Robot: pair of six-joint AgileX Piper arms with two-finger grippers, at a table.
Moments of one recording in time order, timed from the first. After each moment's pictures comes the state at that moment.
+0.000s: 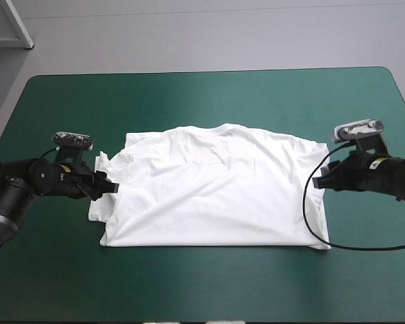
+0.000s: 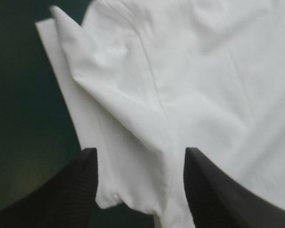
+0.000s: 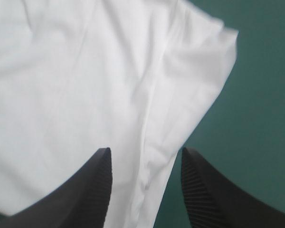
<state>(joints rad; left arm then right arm) -0.05 1.23 -0.97 -0.19 0.84 0.27 0.01 1.10 -1.05 0.28 0.89 -0.36</state>
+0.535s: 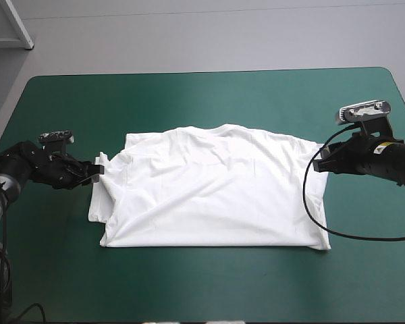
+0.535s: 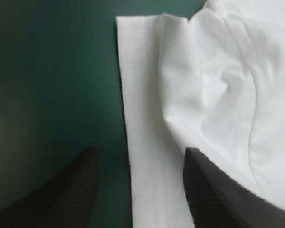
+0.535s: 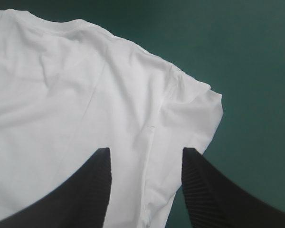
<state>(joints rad) 0.18 1.55 -1.04 -0.38 0.77 0.38 0.01 1.12 -1.16 0.32 0.88 -0.36</state>
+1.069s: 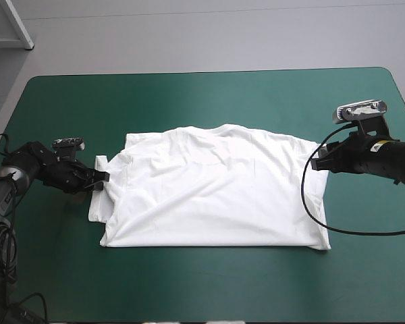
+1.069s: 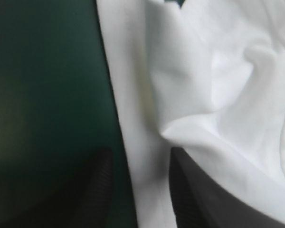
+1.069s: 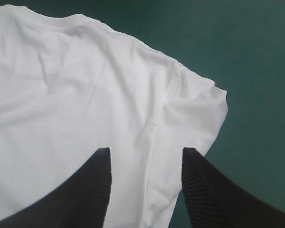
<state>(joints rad) 0.19 1.68 -1.06 -0.42 0.79 0.50 0.01 1.15 -1.16 0.33 0.88 -0.36</state>
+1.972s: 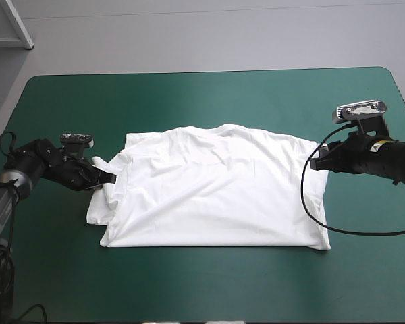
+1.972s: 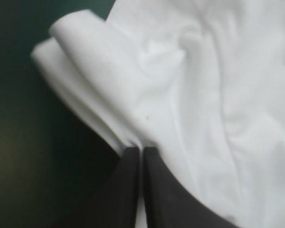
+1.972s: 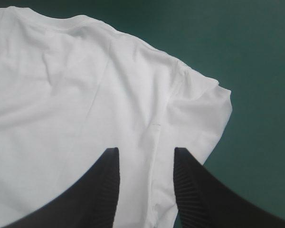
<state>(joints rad) 0.10 1.56 -1.05 -0.34 0.83 0.46 0.01 1.15 -1.16 0.34 0.88 -0.36</state>
